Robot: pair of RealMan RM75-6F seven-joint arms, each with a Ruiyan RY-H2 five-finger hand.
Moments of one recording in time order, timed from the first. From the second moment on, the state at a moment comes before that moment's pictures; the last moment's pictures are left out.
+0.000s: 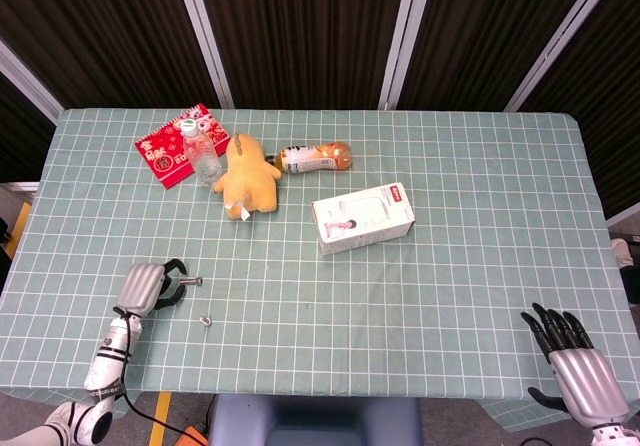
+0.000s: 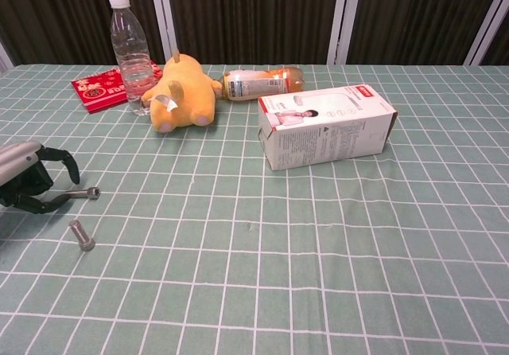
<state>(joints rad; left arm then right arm) -0.43 -1.73 -0.08 -0.90 1.44 1.17 -0.19 -0.05 -1.00 -0.13 -1.78 -1.66 1.43 -0.20</state>
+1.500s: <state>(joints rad) -0.43 -1.72 -0.08 -0.93 1.47 1.23 -0.16 -0.05 -1.00 -0.13 -1.79 -1.65 1.44 -0.19</state>
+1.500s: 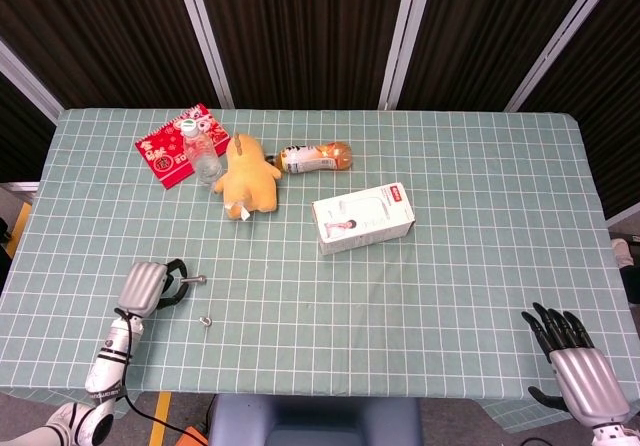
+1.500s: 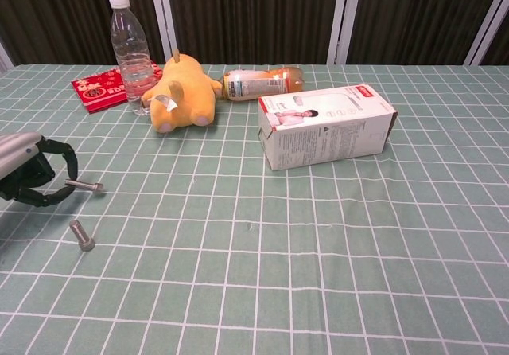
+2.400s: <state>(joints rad) -0.45 -1.64 -0.06 -1.12 1.47 1.20 0.04 -0.05 -1.00 -0.13 -1.79 -1.65 1.43 -0.19</state>
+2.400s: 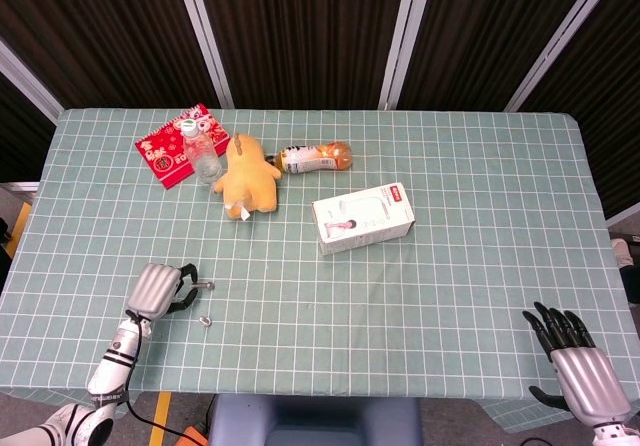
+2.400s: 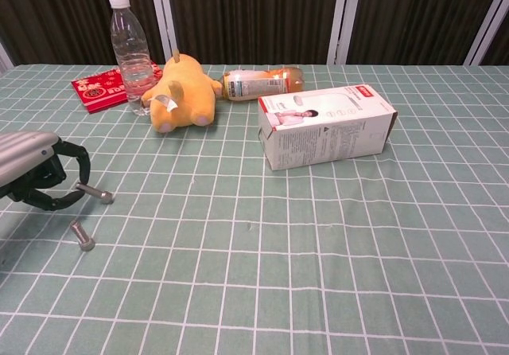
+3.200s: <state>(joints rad) -0.48 -1.60 -0.06 -1.23 1.45 1.15 0.19 -0.05 -0.99 -0.12 -1.79 -1.65 1.44 -0.18</state>
